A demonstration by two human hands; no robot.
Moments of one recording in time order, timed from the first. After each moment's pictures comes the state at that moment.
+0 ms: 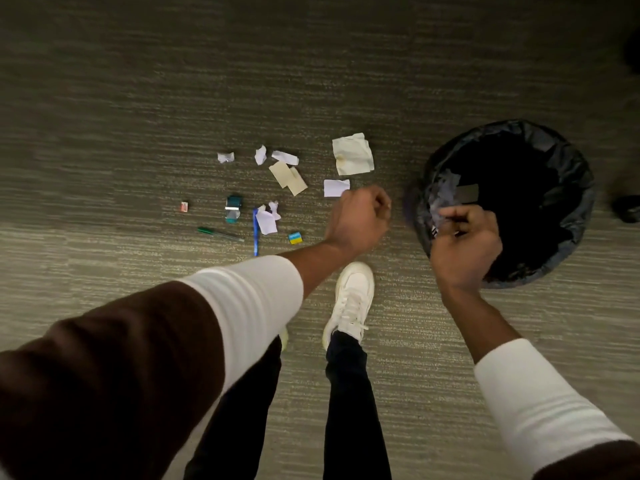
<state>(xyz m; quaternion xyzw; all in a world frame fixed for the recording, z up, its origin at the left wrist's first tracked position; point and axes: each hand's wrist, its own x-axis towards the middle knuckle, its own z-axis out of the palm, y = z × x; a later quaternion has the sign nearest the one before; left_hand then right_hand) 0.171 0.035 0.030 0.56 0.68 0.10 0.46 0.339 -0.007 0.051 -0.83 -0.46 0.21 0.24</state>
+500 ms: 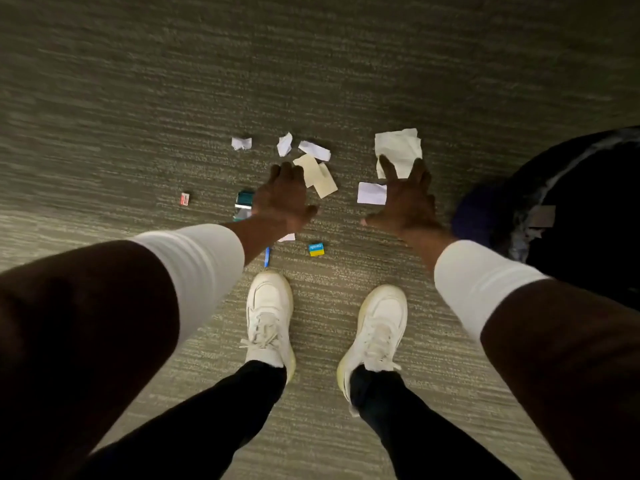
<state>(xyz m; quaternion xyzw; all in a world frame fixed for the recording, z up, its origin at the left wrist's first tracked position) -0.016 0.047 -0.146 0.63 0.70 -0.16 0.29 0.211 0.080 -0.148 -0.65 -0.65 0.35 -0.19</state>
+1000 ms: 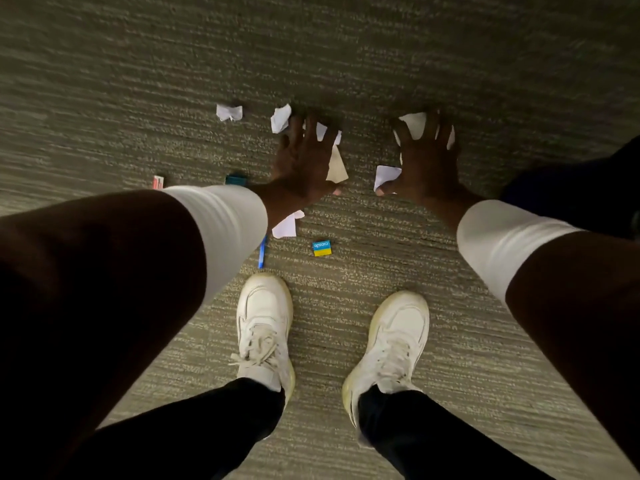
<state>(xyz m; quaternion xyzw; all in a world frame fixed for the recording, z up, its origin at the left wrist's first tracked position) -0.011 0.077 -0.251 0.70 0.66 -0.11 0.25 0.210 0.116 -0.261 -0.60 -0.75 0.21 -0.20</state>
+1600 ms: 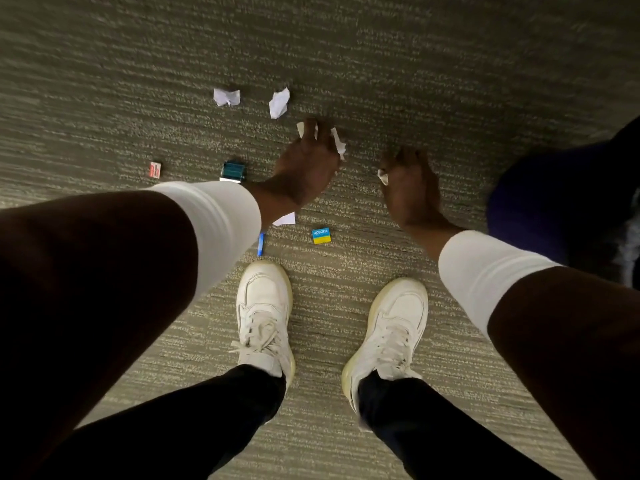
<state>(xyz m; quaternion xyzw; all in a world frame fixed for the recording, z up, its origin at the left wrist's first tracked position) -0.003 0.064 -0.241 0.78 0.57 -0.21 0.18 0.194 0.056 -0.243 -0.60 -0.77 0.18 -0.15</state>
